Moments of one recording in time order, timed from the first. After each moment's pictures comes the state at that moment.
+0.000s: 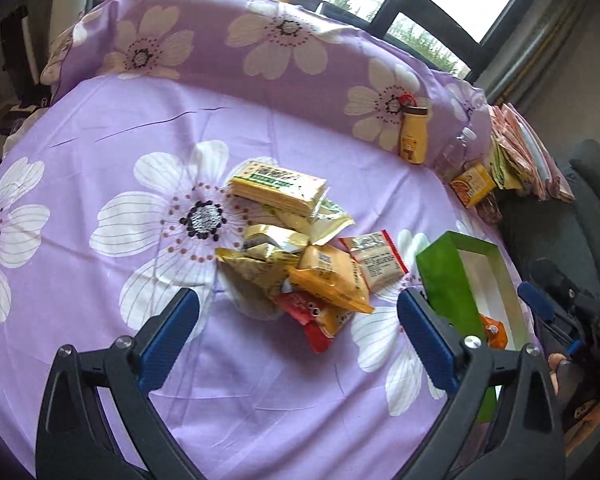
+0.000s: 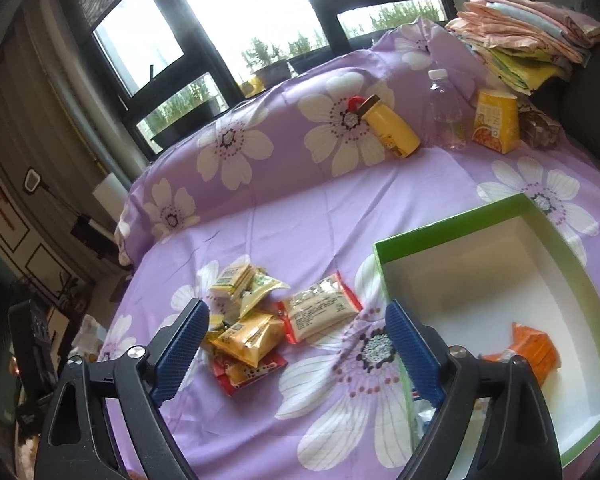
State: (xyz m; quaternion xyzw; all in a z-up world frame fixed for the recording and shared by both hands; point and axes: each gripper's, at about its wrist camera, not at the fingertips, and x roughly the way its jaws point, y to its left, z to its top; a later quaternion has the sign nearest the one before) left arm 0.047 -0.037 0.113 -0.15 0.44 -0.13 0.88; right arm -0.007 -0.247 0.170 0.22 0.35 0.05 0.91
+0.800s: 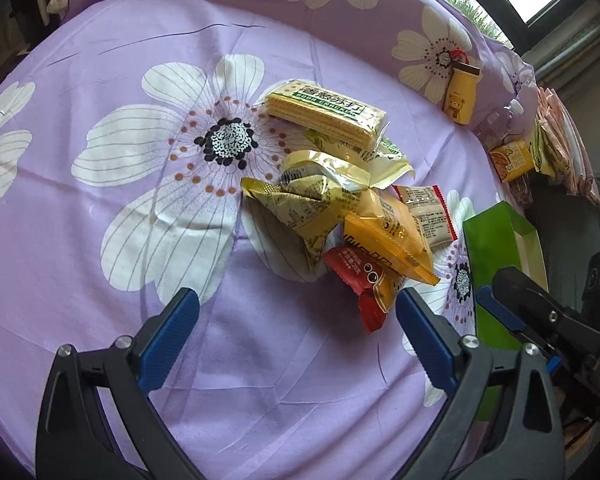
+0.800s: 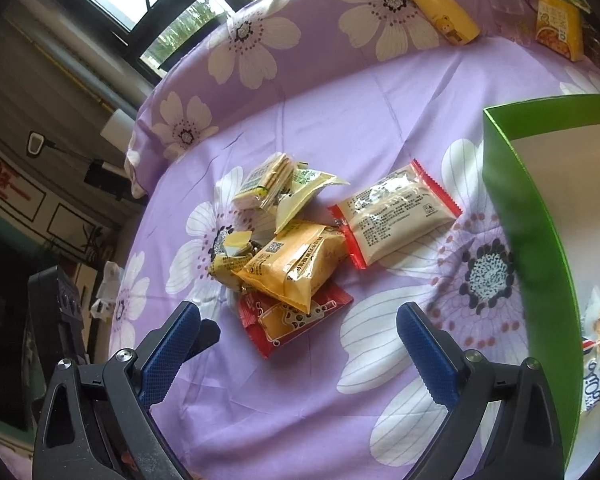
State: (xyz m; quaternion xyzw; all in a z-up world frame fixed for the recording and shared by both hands) left arm 0.068 -0.033 0.056 -0.17 0.53 -0.11 0.82; right arm 0.048 -0.196 0.093 0.26 0.47 0.11 0.84
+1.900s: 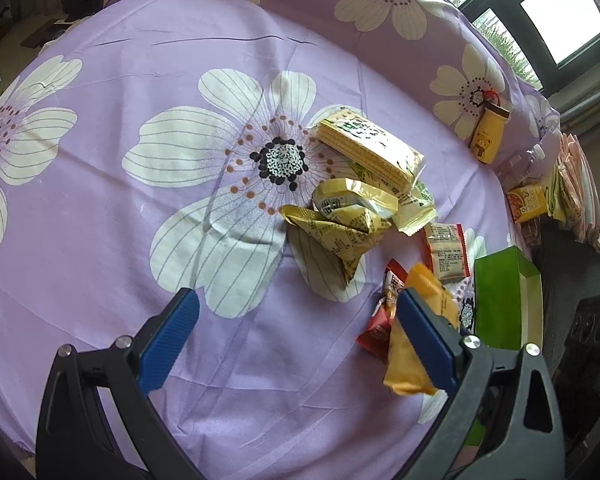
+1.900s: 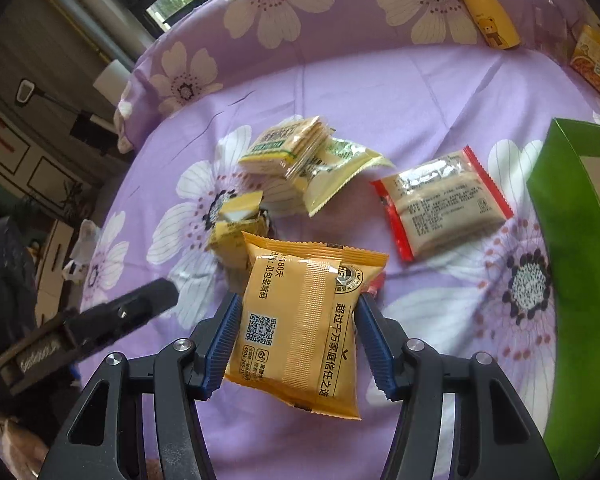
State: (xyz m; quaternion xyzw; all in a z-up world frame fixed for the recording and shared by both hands) left arm 0.067 -0.003 0.069 -0.22 0.53 -0.05 0.82; right arm 0.043 -0.147 0.088 0.17 0.51 0.12 0.83
